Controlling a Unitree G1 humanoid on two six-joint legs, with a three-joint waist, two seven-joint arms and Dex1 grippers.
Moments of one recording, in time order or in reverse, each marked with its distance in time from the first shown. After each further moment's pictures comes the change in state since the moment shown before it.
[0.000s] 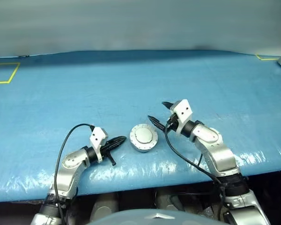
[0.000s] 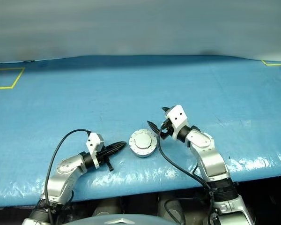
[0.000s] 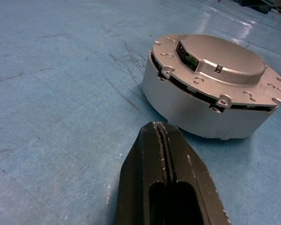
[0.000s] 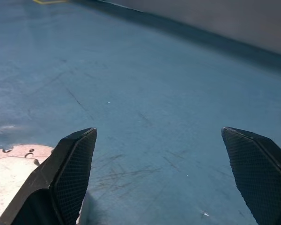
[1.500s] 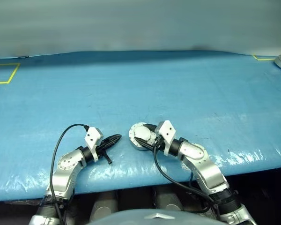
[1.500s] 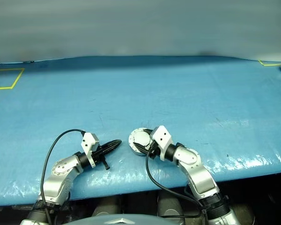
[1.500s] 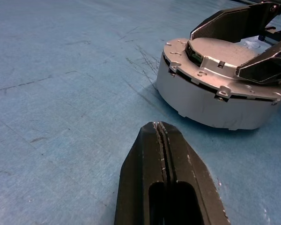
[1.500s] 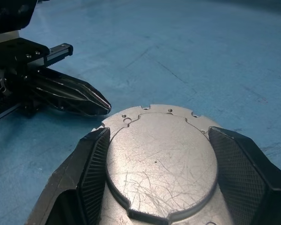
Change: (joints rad) left arm -0.003 0.007 0.029 0.038 0.017 -0.062 0.014; right arm 0.085 0.004 0.164 -0.039 -0.068 0.012 0.051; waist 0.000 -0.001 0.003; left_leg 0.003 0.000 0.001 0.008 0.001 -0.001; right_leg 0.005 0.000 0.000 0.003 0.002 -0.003
